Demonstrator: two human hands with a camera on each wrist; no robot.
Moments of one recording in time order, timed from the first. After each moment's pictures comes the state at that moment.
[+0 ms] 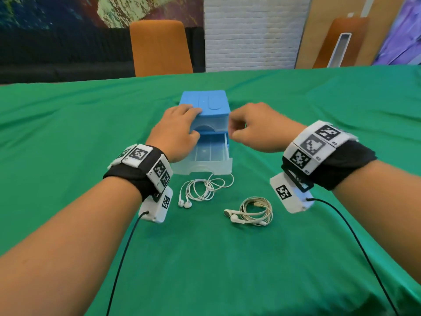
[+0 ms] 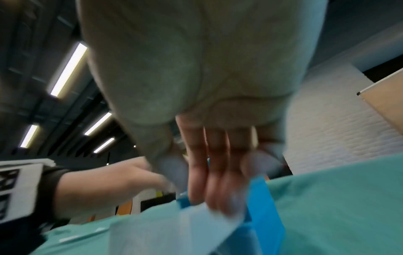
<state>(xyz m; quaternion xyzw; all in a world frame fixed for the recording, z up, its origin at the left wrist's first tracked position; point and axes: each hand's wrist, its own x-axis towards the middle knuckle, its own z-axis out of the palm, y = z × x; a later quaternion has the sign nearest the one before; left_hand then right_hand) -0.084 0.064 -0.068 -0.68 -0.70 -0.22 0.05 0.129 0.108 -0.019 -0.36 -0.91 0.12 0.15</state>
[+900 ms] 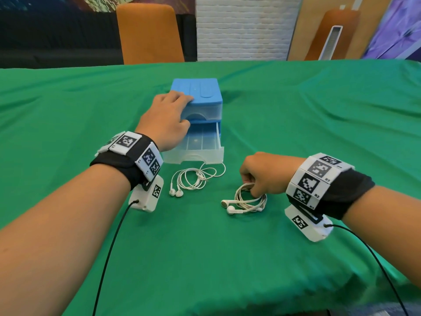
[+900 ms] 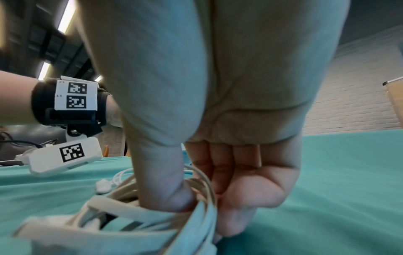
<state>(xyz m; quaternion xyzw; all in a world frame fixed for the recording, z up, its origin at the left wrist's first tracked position) -0.079 0.059 -0.066 -0.67 -0.71 -0.21 0.04 0.166 0.079 -0.089 -0.38 -0.91 0.08 -0.14</state>
